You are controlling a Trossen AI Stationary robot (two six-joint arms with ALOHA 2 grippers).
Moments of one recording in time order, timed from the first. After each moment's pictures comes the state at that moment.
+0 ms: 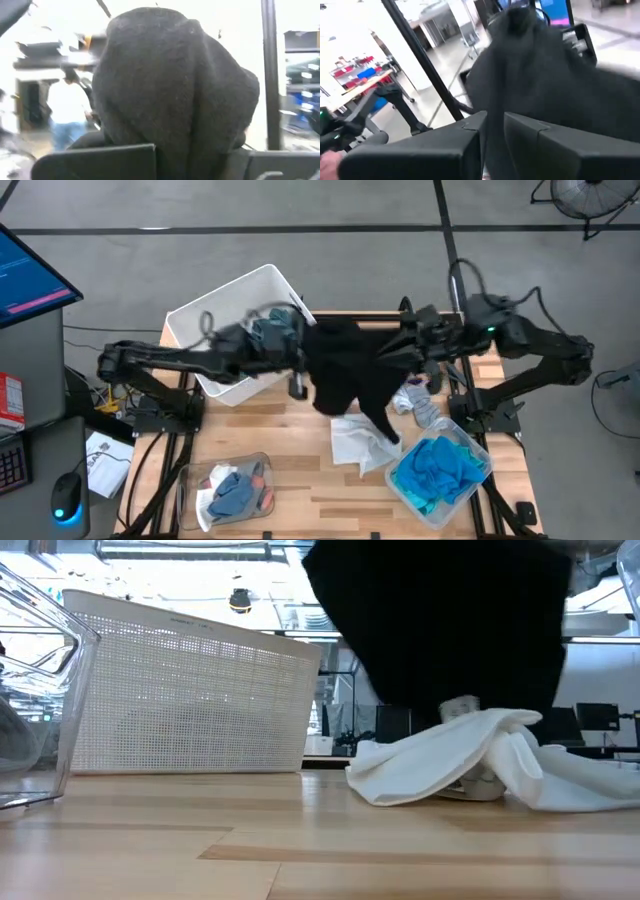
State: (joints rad) left arm -0.03 1.46 1.25 0.62 -0.04 0.06; right arm 0.07 1.17 1.55 -0.48 -0.11 0.40
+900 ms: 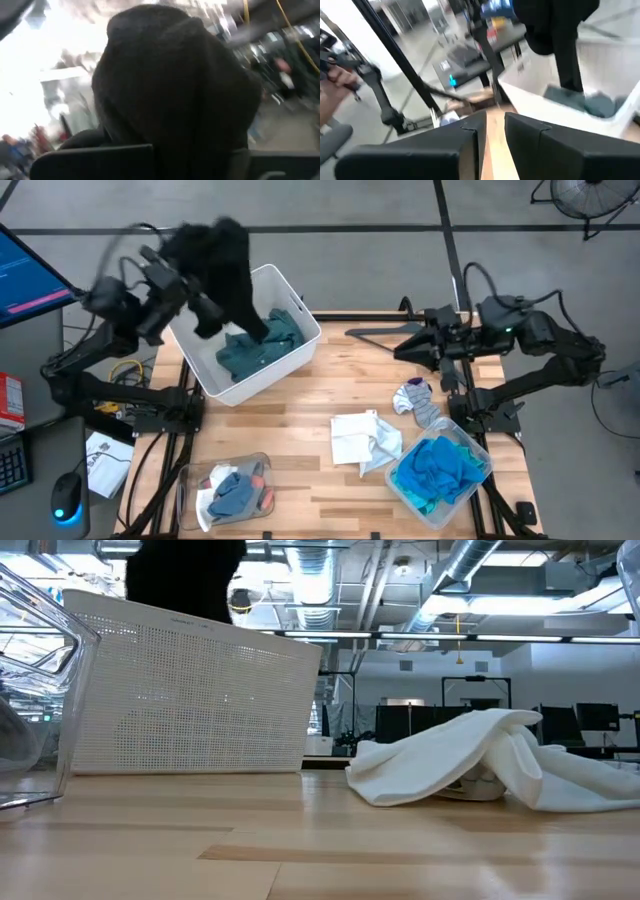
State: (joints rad) left arm 0.23 0.90 1.31 0.06 -0.58 0.56; right arm 0.07 1.06 1.54 -0.71 0.03 0.36
